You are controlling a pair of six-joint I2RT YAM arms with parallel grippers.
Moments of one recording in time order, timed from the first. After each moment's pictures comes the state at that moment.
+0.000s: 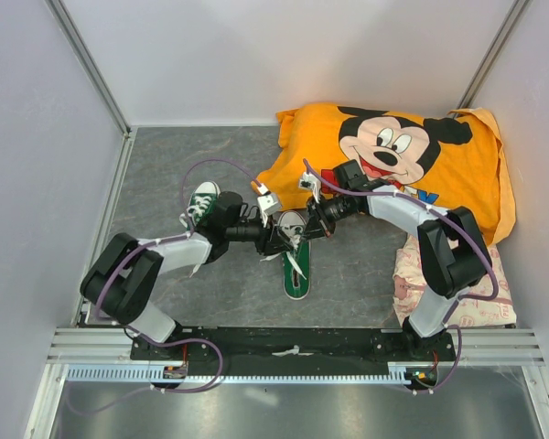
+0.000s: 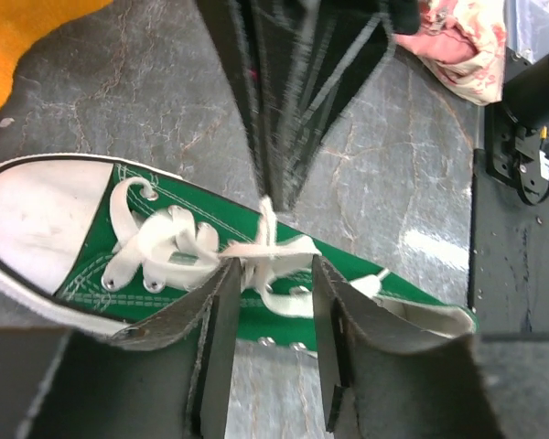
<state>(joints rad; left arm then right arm) -0.56 1.58 0.68 0.45 0.80 -0.02 0.42 1.75 1.15 -0.49 -0.96 -0.31</state>
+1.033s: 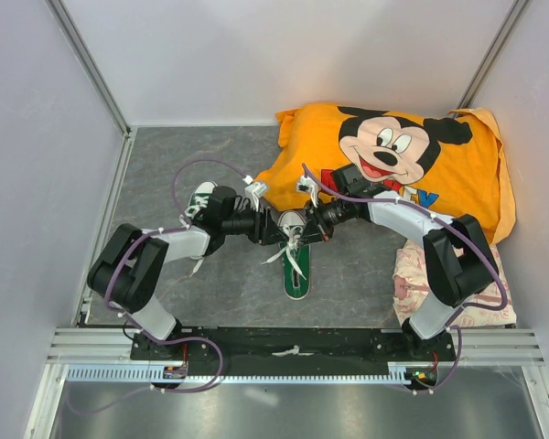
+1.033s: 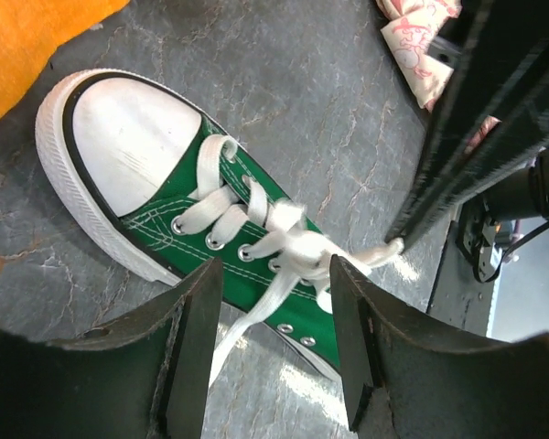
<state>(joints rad) -0.47 1.61 0.70 0.41 0.74 -0.33 0.46 1.68 1.10 -0.45 -0.95 -0.25</state>
